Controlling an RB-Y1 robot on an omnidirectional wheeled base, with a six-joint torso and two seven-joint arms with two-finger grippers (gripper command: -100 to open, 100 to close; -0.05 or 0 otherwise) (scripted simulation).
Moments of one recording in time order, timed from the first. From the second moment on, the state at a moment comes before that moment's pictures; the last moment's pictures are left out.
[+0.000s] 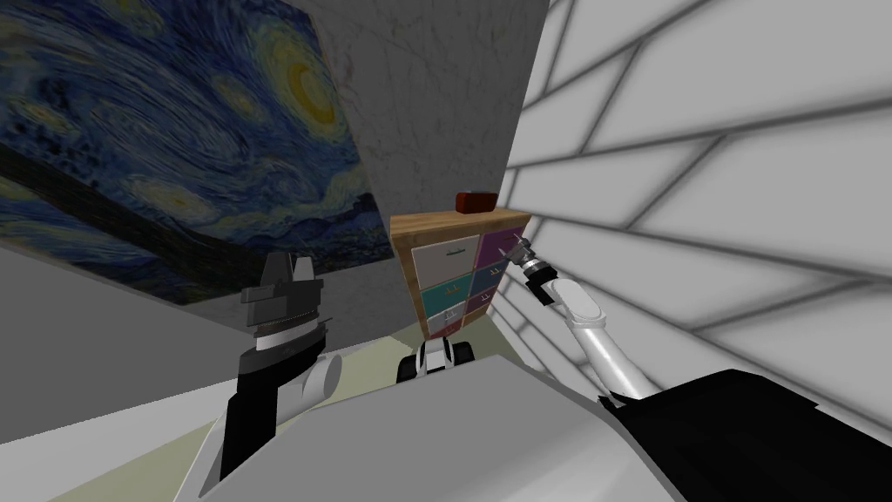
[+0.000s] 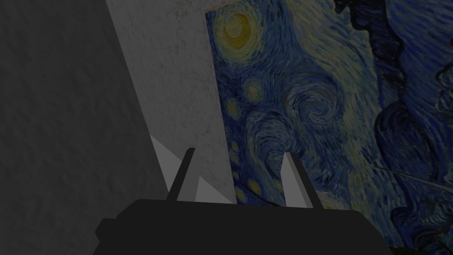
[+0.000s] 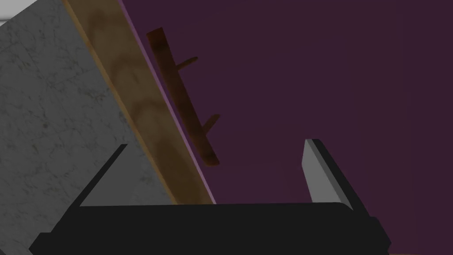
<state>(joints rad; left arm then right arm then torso) 0.46 0.00 0.07 -2.40 -0.11 -0.45 -0.06 0.21 -0.63 -0.39 -1.94 1.24 -0.23 0.79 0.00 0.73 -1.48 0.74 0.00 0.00</state>
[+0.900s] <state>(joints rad) 0.46 0.00 0.07 -2.40 -0.11 -0.45 -0.06 0.22 -0.64 -0.40 -1.96 1.23 -0.24 0.78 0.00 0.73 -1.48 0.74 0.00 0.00</state>
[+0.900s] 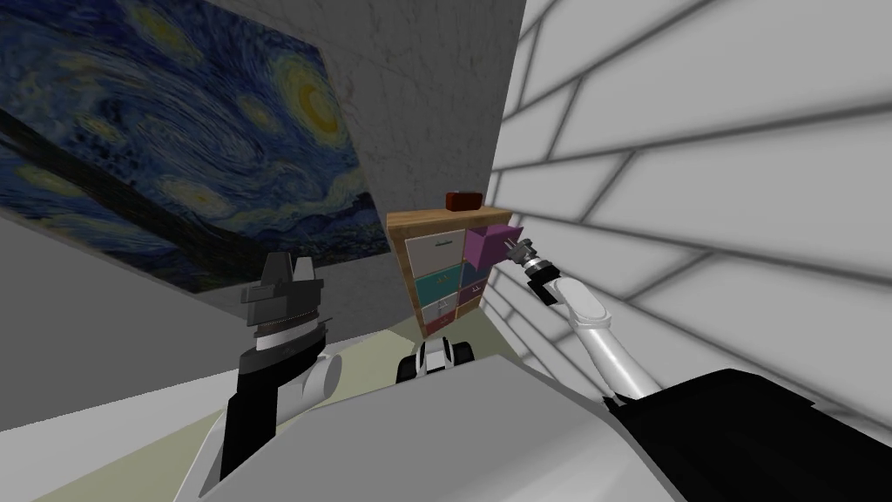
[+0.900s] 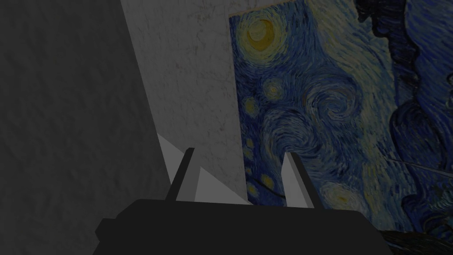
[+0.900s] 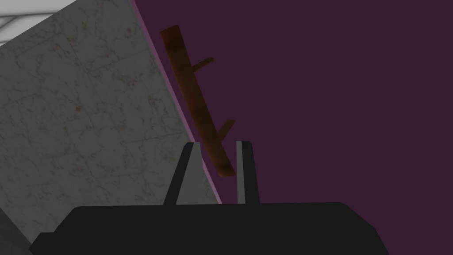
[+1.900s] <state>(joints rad) 0.46 0.00 0.07 -2.40 -0.11 -0.45 -0.06 0.22 -0.82 -0.47 -1.94 1.16 -0.27 0.65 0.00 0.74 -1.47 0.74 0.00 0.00</state>
